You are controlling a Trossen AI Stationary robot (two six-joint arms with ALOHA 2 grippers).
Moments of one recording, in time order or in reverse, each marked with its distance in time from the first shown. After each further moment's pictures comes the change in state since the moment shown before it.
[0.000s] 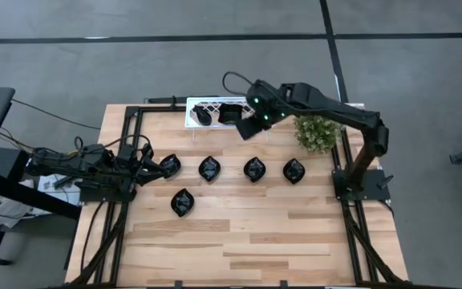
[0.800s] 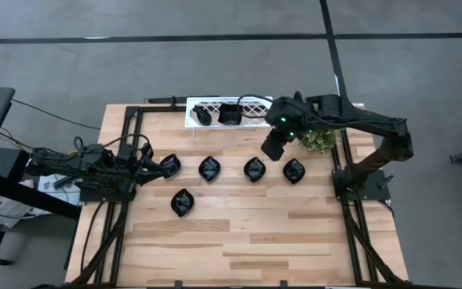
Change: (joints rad) left arm 0.000 0.000 0.000 0.015 0.000 0.000; right arm 0.169 -0.226 -0.128 -0.090 0.158 -0.223
